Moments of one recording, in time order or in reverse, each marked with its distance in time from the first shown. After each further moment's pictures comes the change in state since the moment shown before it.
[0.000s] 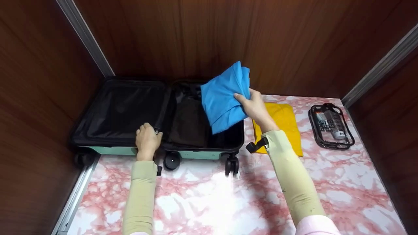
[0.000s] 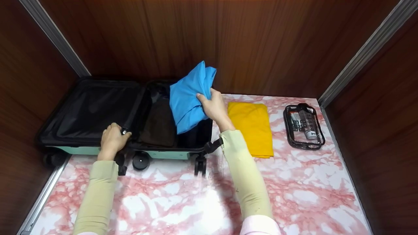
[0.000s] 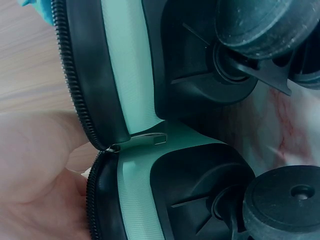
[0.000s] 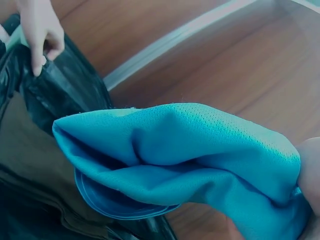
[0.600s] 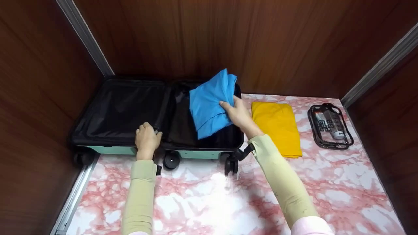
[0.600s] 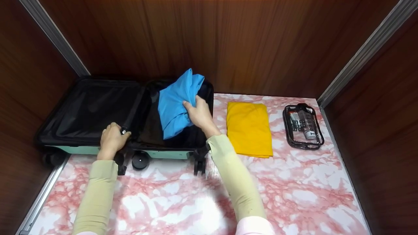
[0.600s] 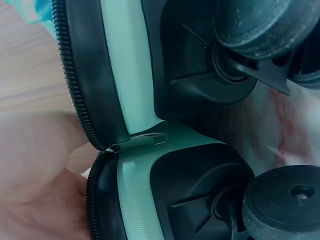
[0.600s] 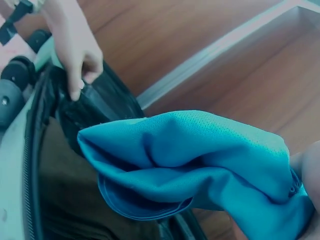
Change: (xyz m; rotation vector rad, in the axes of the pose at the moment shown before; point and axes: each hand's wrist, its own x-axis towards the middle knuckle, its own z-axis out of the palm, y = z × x) left_hand 0.000 0.001 -0.002 0.009 -0.005 -0.006; right_hand -0.006 0.006 0.050 0.002 -0.008 0.002
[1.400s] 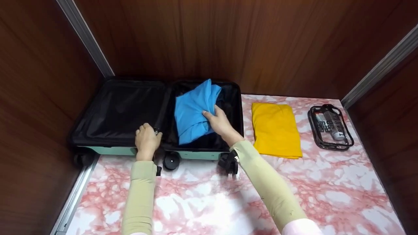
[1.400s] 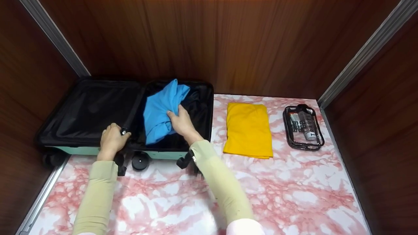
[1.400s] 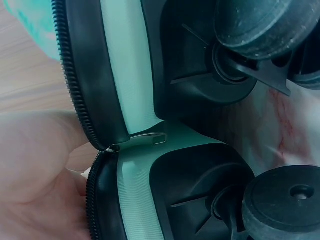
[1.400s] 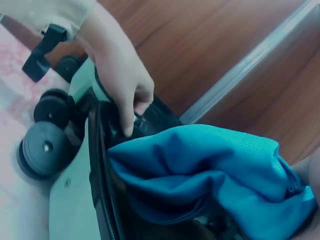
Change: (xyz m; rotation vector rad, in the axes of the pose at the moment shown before) left_hand 0.002 -0.001 0.001 -0.003 -0.003 0.003; right_hand -0.007 0.011 0.062 0.141 -0.116 0.114
